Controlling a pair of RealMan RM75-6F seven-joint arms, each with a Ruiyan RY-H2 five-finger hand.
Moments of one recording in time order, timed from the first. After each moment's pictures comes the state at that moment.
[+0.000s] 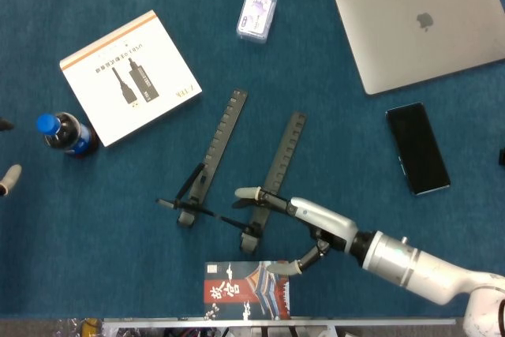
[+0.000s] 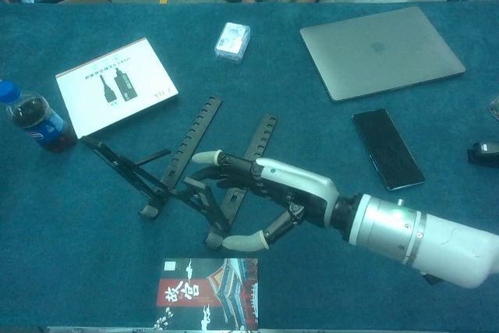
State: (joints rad) left arm -0.11 -1.11 -0.03 -1.63 1.51 1.44 0.00; right arm 0.68 -1.63 -0.15 -1.68 -1.65 0.95 0.94
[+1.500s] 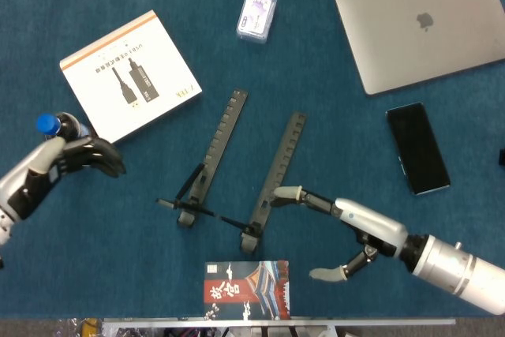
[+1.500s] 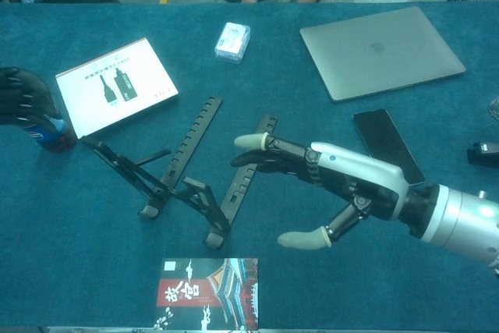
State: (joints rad) left arm -0.44 -0.99 0.18 -1.58 1.92 1.23 -1.61; right arm 0.64 -1.41 -0.25 -1.79 -1.79 1.09 0.92
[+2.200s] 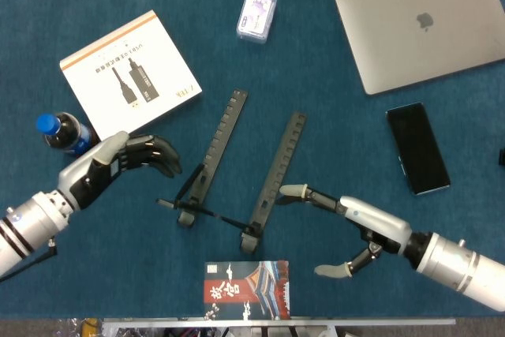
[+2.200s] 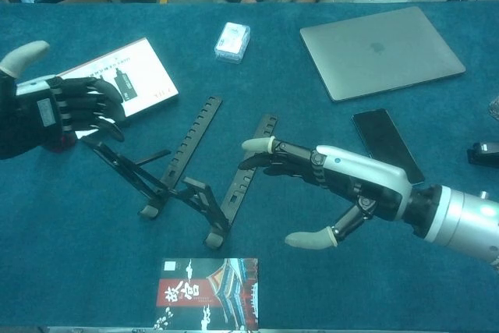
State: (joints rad) left arm -0.58 -1.14 0.20 -1.61 1.85 1.15 -1.58; right arm 0.64 -1.41 -0.26 -1.75 -1.80 1.10 0.98
